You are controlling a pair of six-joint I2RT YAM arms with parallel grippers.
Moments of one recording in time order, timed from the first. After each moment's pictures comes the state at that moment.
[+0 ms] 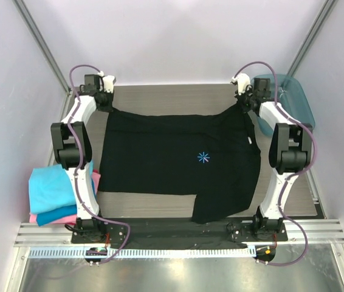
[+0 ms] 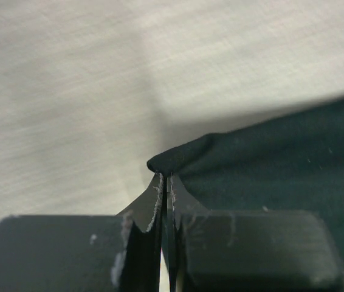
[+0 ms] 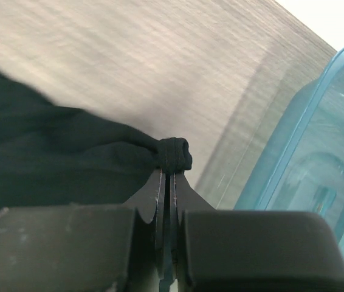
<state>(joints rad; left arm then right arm) 0.05 2.15 1.79 -0.51 0.23 0.24 -0.03 1.96 1.49 -0.19 -0.26 -0.55</state>
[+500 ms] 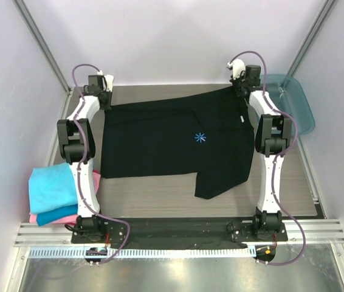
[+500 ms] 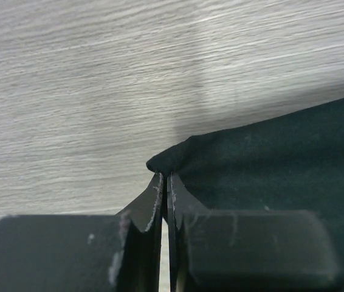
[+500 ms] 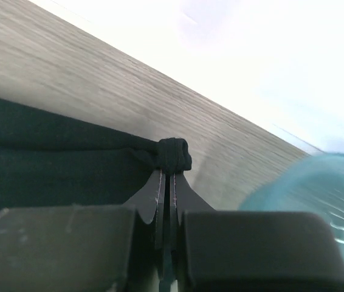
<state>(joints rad) 0.05 2.30 1.92 -0.41 0.02 0.23 -0.02 2.42 2.07 -0.16 -0.16 -0.50</state>
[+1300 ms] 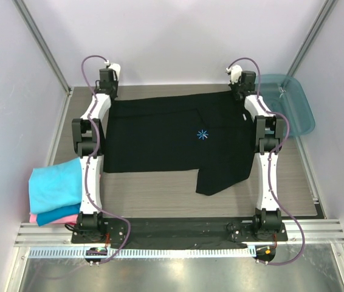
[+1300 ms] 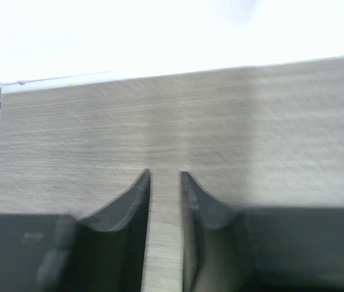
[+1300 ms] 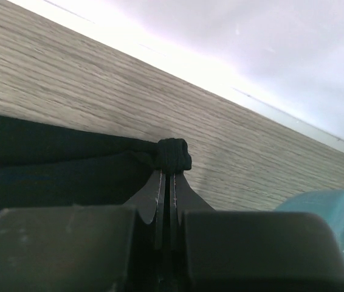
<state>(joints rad) -0.03 2.57 2.24 -0.23 -0.20 0.23 -0.01 2.65 2.26 -0.13 -0.04 -0.47</state>
